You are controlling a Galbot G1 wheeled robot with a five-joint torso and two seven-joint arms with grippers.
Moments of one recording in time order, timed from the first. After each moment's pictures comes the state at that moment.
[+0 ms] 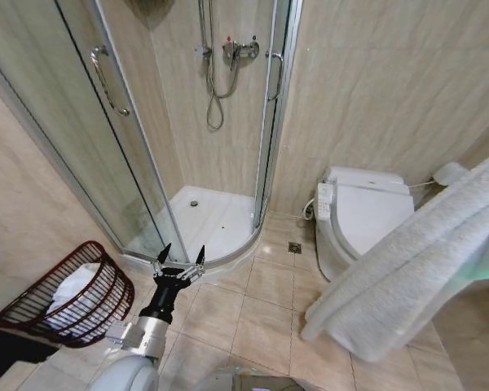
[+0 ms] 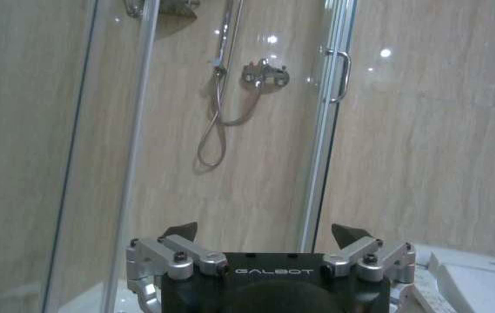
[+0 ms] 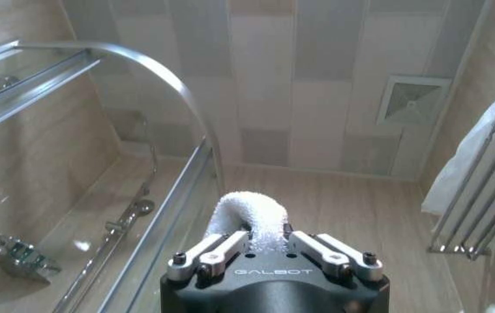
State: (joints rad) left arm 1.88 -1.59 -0.59 -2.48 -0.20 0.02 0.19; right arm -1.55 1.18 1.36 2.50 0.65 0.33 -0.08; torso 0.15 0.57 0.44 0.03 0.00
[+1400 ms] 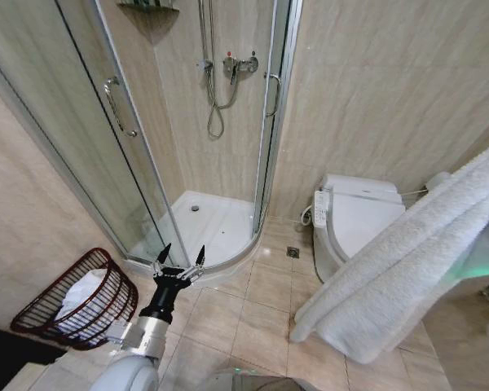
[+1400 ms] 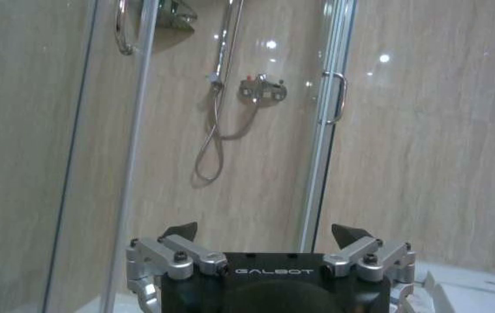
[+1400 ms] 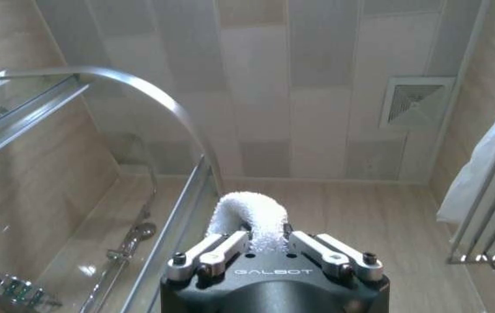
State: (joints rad) left arm 1.88 -1.59 -0.59 -2.48 -0.20 0.02 0.19; right arm -1.51 1.18 1.30 2.50 0.67 0.33 -0.08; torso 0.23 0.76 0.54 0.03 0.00
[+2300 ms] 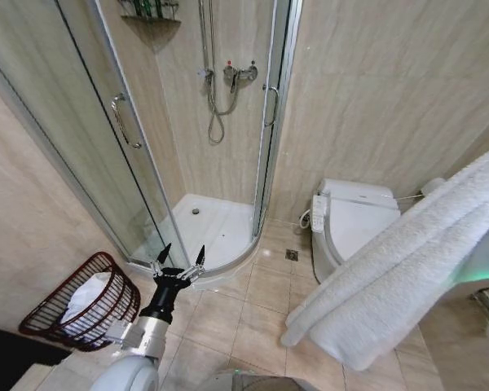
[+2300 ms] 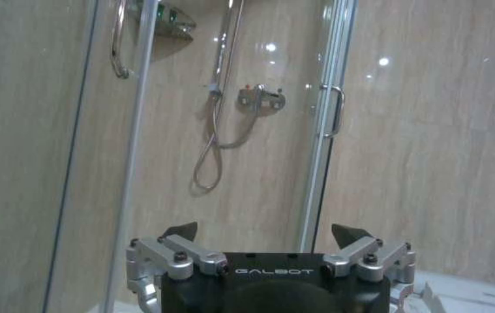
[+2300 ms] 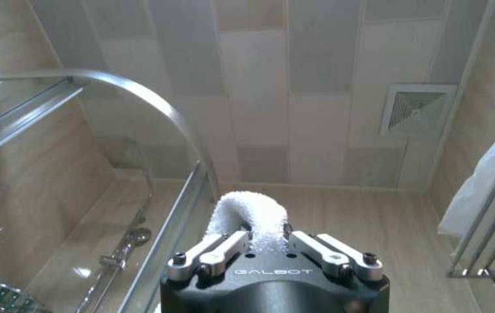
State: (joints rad) left arm 1.88 -1.59 -0.59 -2.48 -0.20 0.02 0.19; right arm -1.54 1.18 1.31 2.50 0.67 0.36 -0.08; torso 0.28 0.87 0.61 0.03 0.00
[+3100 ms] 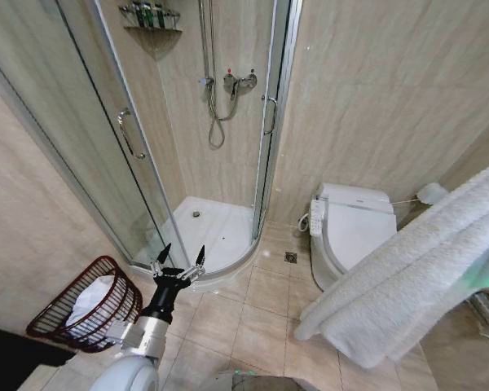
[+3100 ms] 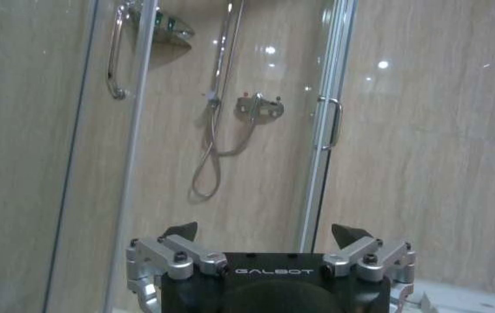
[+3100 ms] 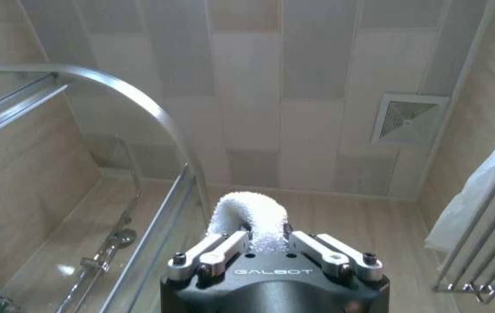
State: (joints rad) left arm 1.88 -1.59 -0.59 -2.48 -0.20 0.02 0.19; right arm -1.56 1.20 1.36 2.50 0.67 0.36 -0.08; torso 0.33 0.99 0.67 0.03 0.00
